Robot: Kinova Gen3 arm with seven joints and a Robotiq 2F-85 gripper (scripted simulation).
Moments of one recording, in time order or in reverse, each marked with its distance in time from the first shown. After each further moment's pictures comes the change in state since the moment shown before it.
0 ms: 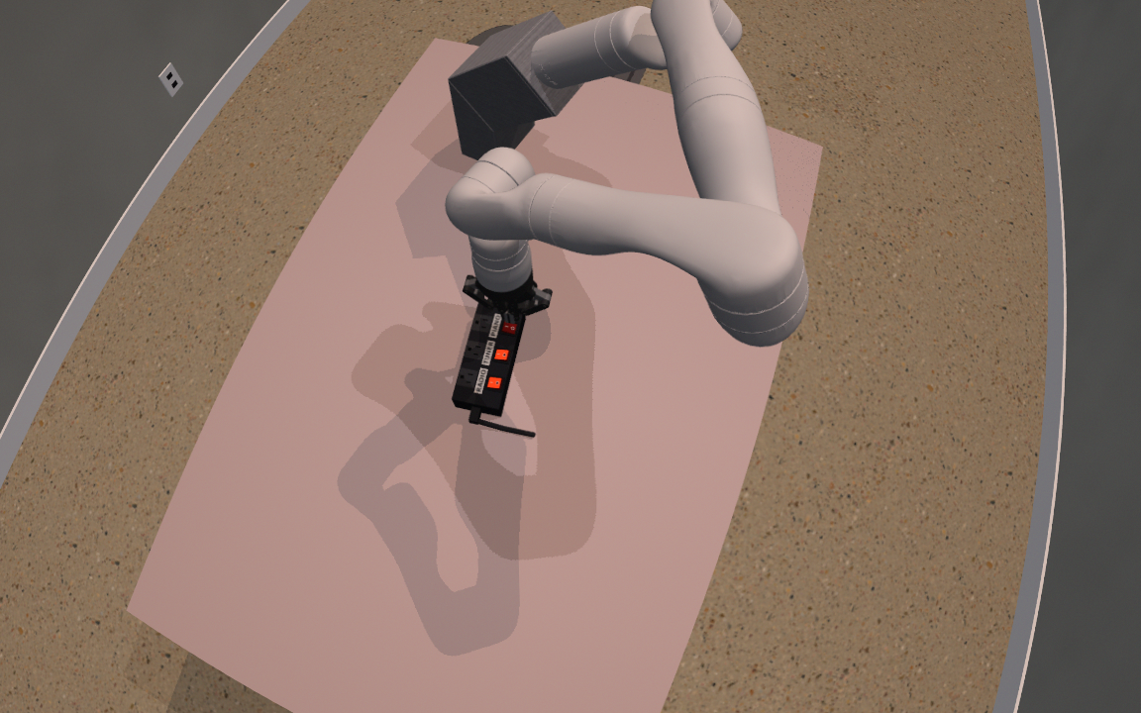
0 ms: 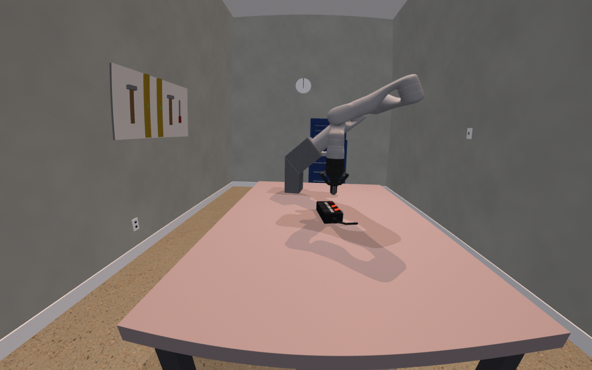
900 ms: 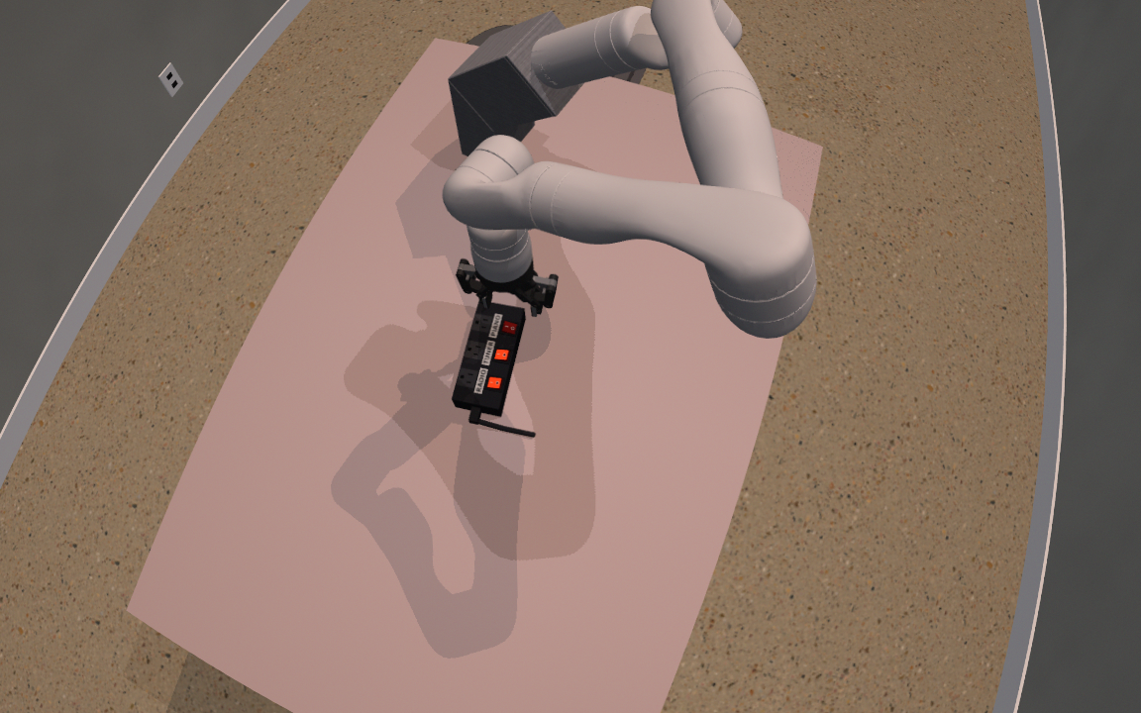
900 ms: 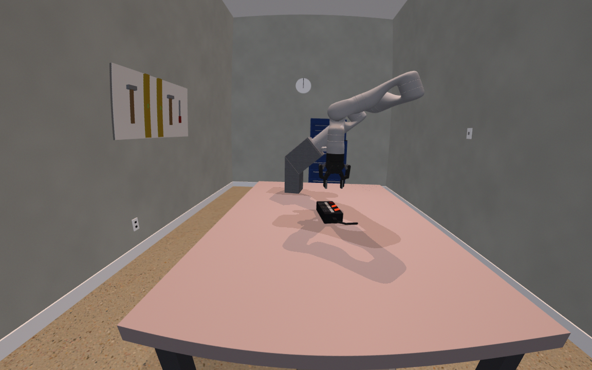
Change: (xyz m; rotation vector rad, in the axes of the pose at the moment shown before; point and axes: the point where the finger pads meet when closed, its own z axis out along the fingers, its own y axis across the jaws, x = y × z) arm 0.006 0.001 -0.020 -0.005 0.017 0.001
